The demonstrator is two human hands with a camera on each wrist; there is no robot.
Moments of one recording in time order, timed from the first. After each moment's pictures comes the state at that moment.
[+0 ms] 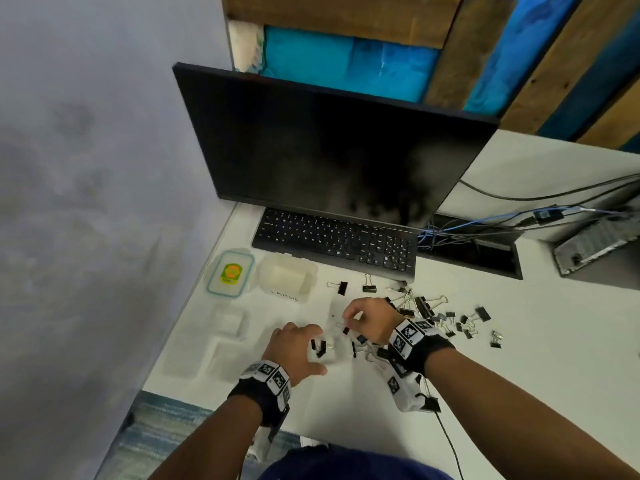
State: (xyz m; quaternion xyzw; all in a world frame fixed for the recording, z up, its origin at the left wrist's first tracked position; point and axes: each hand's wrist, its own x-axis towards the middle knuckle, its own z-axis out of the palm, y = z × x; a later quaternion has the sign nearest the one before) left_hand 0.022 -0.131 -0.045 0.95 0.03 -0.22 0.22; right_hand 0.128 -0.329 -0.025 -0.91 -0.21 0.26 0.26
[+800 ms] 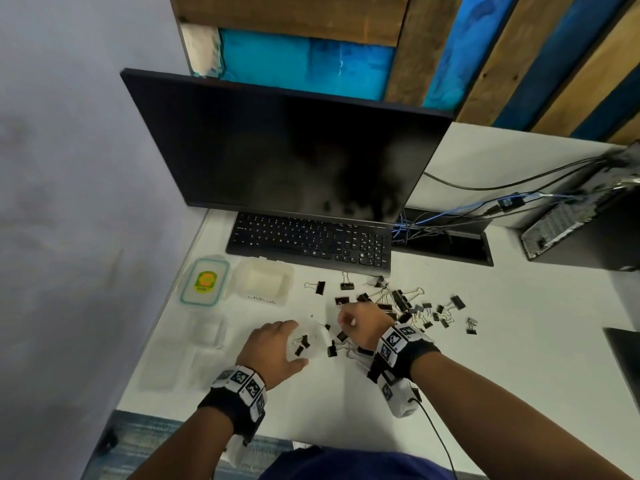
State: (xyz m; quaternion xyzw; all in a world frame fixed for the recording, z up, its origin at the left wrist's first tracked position) left_hand 0.027 -0.127 -0.046 0.96 0.01 -0.16 0.22; right_hand 0.120 -0.356 -0.036 -0.92 -0.19 0.26 0.22
